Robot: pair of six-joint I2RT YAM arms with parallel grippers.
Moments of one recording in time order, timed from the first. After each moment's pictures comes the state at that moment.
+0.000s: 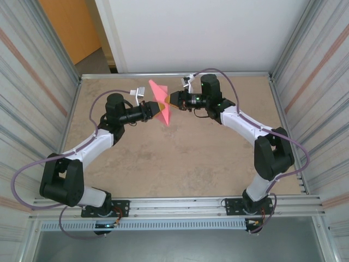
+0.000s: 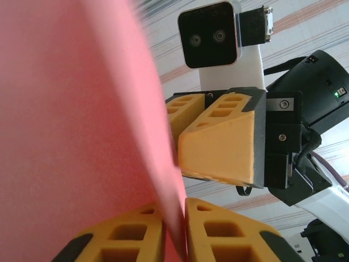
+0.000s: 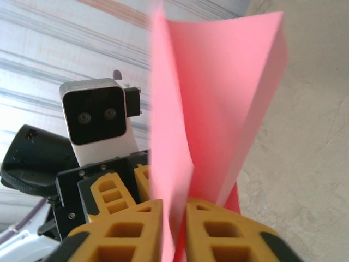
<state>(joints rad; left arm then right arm) -0.32 1.40 0.86 0.41 0.87 -0.98 0.49 1.70 1.30 0.11 -0.84 0.94</state>
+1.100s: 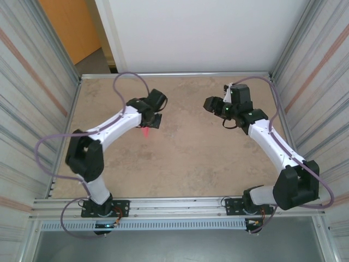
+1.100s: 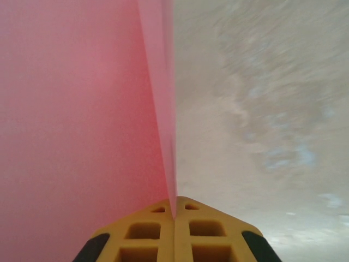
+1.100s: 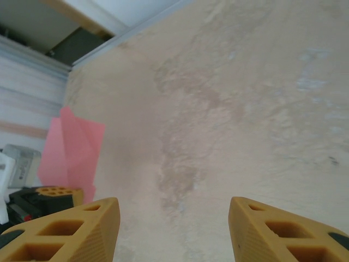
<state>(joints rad) -0.61 1.77 1.45 -0.89 -0.35 -0.27 0.28 1.34 1.08 -0.37 -0.28 0.65</state>
